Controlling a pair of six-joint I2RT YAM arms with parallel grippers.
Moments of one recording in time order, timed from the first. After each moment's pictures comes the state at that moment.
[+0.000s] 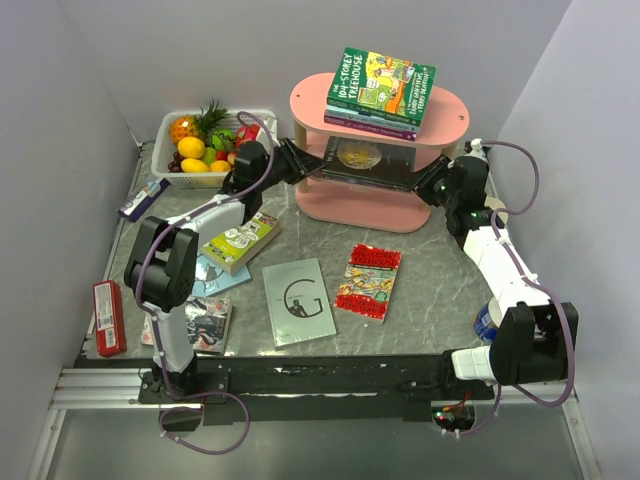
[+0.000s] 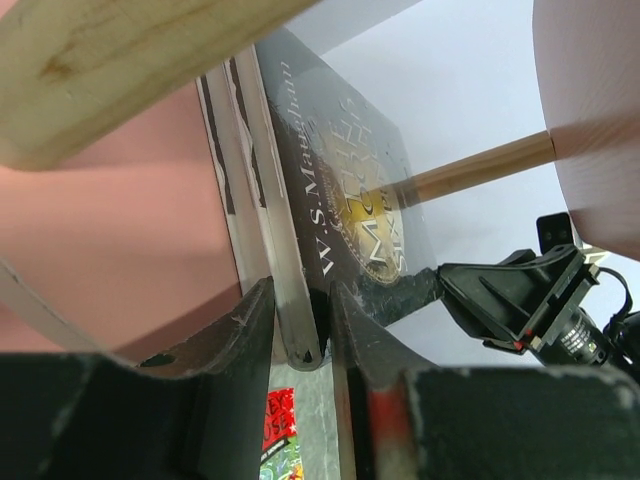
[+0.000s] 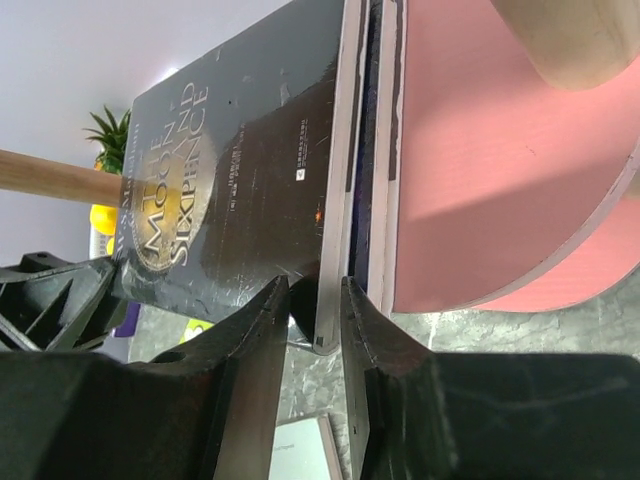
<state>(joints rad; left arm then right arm) -0.40 1.91 1.35 0.51 0.44 -0.99 0.07 1.33 1.03 -0.05 -0.15 0.75</state>
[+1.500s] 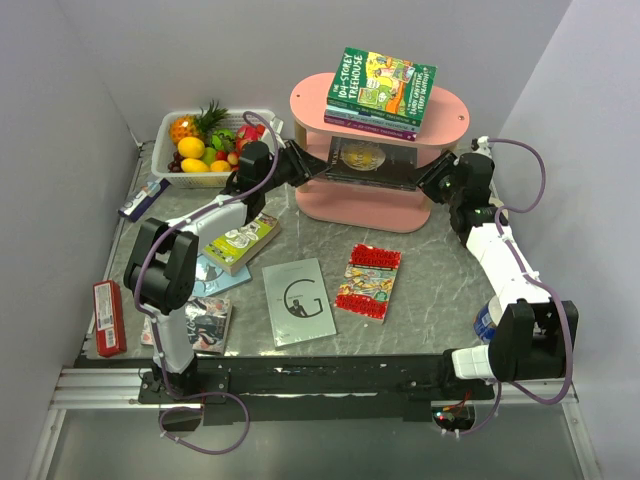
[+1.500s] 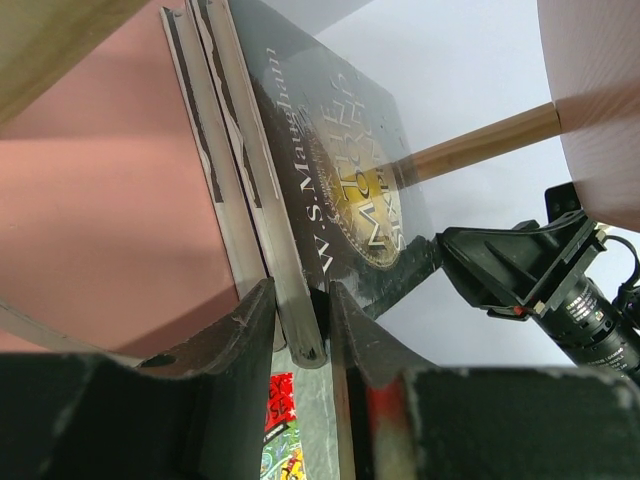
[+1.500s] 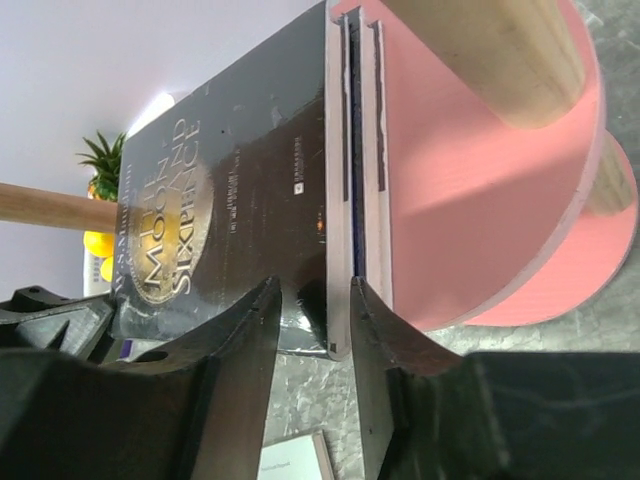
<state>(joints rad) -0.43 1.89 1.35 0.46 0.45 -0.96 0.03 1.35 1.06 -0.06 -0.13 0.75</state>
